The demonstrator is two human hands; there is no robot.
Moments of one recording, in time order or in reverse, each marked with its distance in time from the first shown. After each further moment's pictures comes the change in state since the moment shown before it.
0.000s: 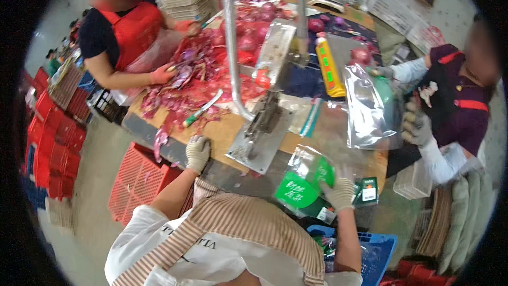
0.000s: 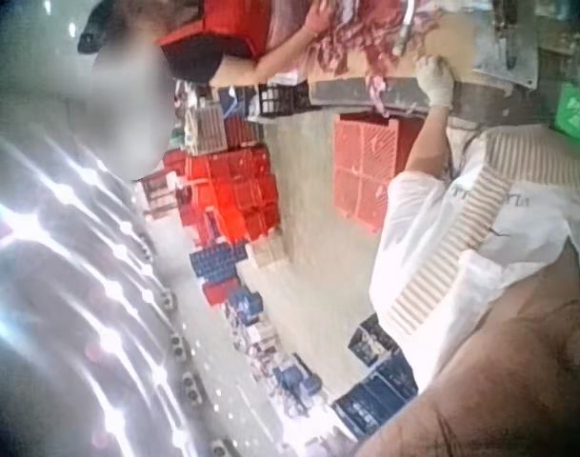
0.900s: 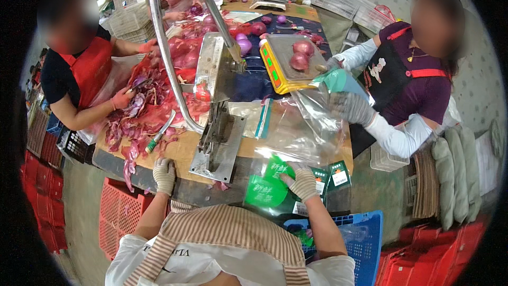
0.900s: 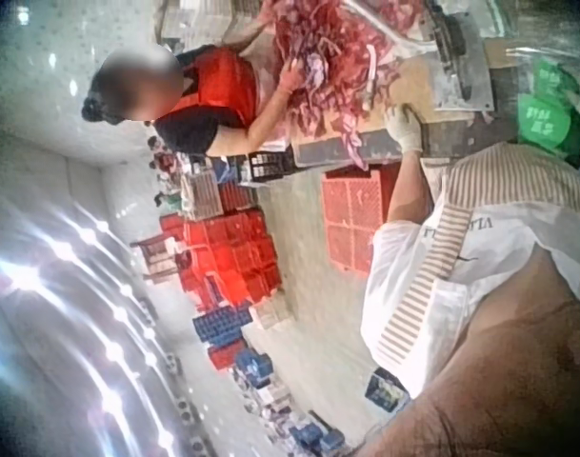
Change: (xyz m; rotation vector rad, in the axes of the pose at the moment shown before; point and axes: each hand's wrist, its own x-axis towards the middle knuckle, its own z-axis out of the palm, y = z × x) left_hand 0.003 0.004 -0.002 0.008 -0.019 0.027; right_hand 0.003 0.002 0.013 0.283 -0.033 0.074
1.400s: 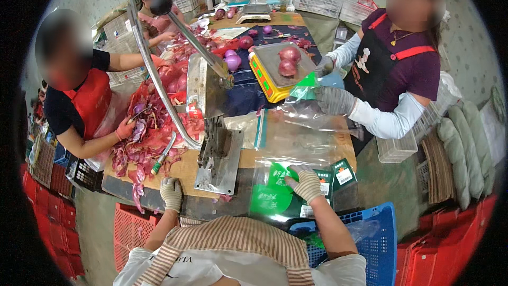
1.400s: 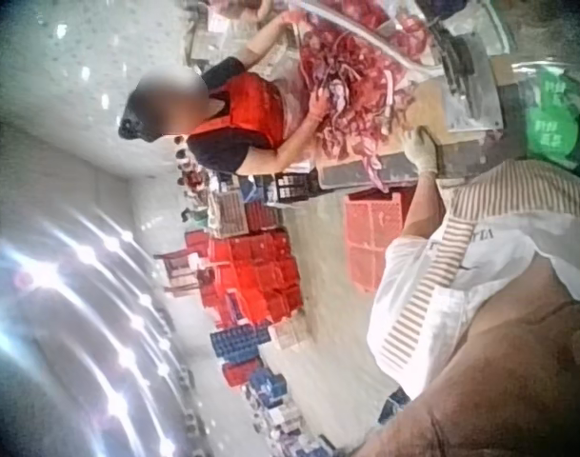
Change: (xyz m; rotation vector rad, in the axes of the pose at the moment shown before) left_hand -0.001 -0.007 0.004 0.044 -0.015 0.037; right_hand 0.001 -0.011 -0.014 -0.002 -0.001 0.092
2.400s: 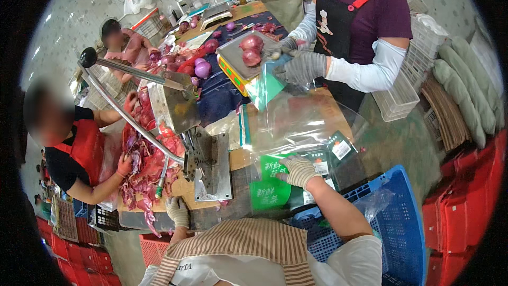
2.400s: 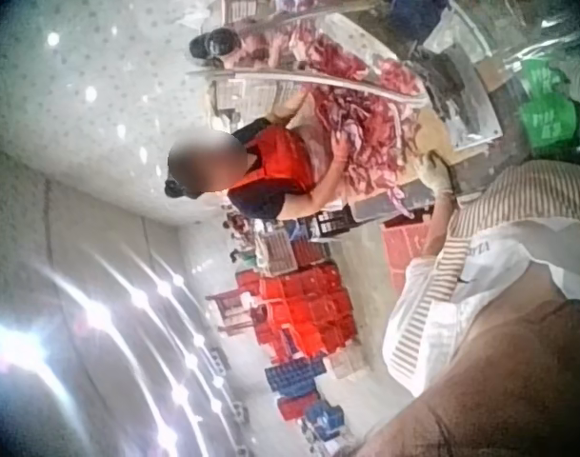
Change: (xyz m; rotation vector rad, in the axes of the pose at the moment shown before) left_hand 0.004 0.012 -0.004 0.121 -0.031 0.104; right_hand -0.001 0.007 -0.007 -0.085 -0.386 0.138
